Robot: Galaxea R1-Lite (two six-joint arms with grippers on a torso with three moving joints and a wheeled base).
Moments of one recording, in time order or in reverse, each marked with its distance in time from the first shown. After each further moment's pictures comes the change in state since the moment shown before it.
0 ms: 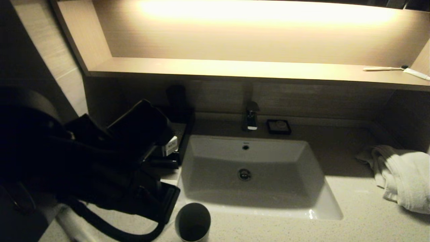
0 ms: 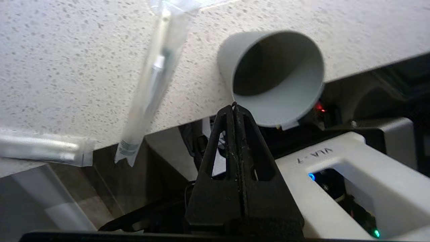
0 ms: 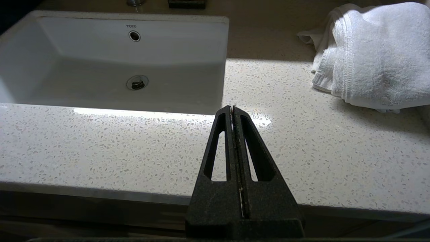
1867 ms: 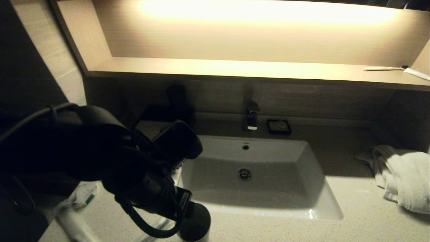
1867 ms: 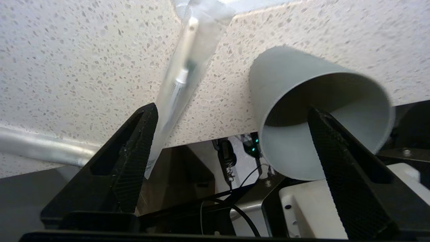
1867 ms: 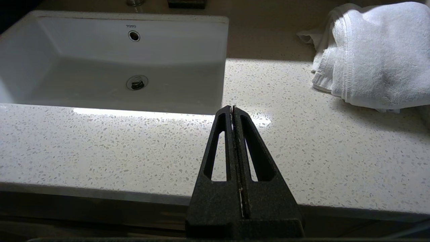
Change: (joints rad) left arm -0.016 0.159 -0.027 -0.002 0.123 -0.018; right arm 0.000 0.000 0.000 0.000 0.000 0.000
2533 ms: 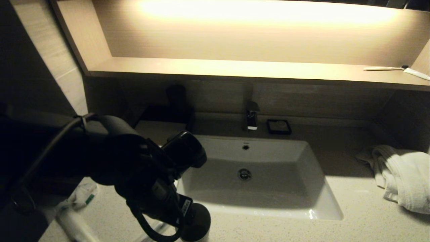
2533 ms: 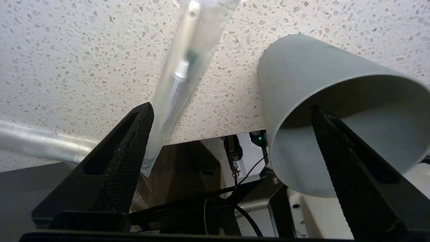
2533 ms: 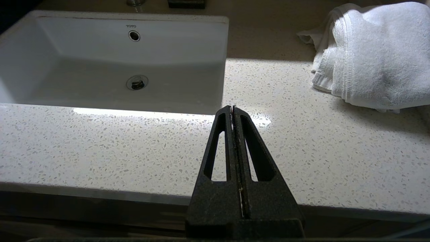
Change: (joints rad) left arm 0.000 0.049 0.018 0.000 0.000 -0.002; right arm 0.000 0.000 0.000 0.000 0.000 0.001
